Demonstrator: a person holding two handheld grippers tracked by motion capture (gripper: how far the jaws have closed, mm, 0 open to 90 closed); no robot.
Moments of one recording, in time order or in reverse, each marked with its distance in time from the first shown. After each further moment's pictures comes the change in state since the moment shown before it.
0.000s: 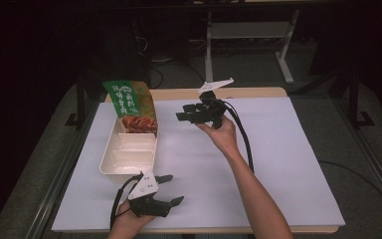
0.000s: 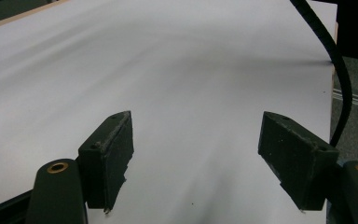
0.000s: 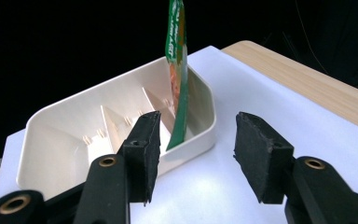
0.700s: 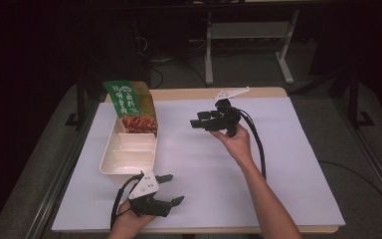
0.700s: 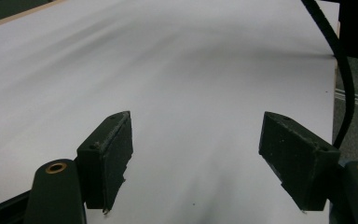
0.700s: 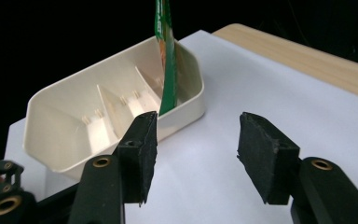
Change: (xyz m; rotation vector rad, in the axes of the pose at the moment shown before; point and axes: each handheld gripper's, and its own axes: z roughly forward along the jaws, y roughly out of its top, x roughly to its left) left arm 0.001 0.000 0.001 0.009 0.005 0.002; right arm -0.008 -0.033 -0.031 0.011 -0.014 0.057
